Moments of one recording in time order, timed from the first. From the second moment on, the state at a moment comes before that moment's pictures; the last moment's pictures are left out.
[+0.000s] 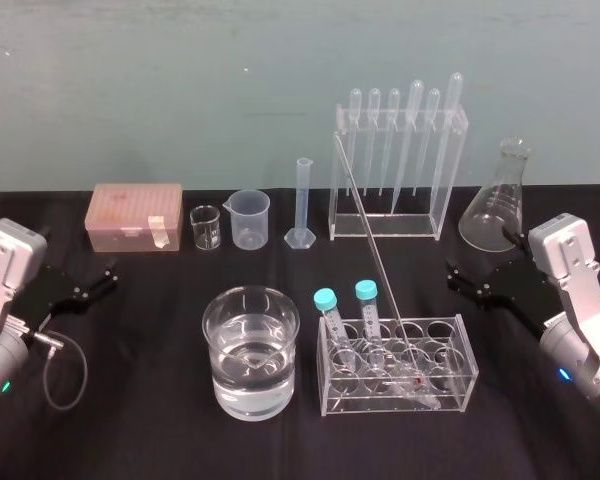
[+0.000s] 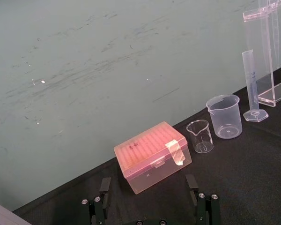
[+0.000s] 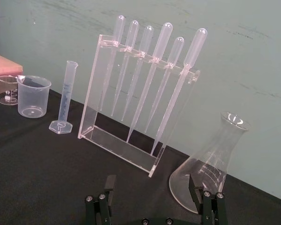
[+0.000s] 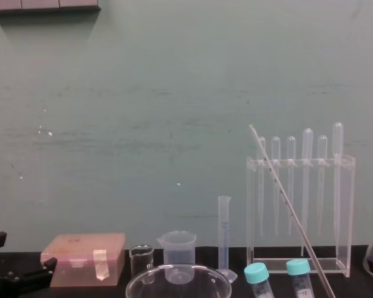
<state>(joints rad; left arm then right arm) -0.20 0.60 0.45 -1.41 -0.25 -0.12 0.03 0.20 0.60 -0.45 -1.41 0.25 -0.12 -0.03</state>
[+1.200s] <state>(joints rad) -0.20 0.60 0.45 -1.41 -0.25 -0.12 0.03 0.19 0.64 -0.27 -1.57 0.65 0.09 0.28</state>
